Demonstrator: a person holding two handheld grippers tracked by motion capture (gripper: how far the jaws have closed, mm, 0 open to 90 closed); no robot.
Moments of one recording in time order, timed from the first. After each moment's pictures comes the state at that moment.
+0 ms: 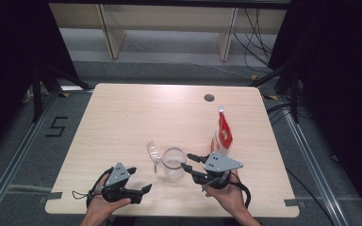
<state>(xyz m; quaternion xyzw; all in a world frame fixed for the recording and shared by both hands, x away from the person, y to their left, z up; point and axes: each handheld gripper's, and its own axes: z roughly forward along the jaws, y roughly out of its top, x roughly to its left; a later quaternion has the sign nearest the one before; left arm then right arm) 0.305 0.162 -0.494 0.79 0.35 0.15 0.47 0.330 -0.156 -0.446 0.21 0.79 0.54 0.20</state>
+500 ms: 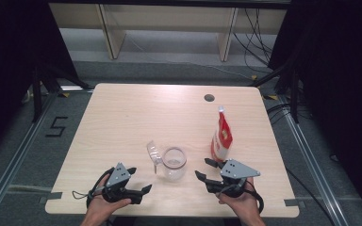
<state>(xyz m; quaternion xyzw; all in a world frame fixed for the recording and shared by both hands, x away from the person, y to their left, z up) 0.304 0.161 -0.494 0.80 0.35 0.15 0.47 0.312 -0.197 -0.457 0.26 0.78 0.52 0.20</state>
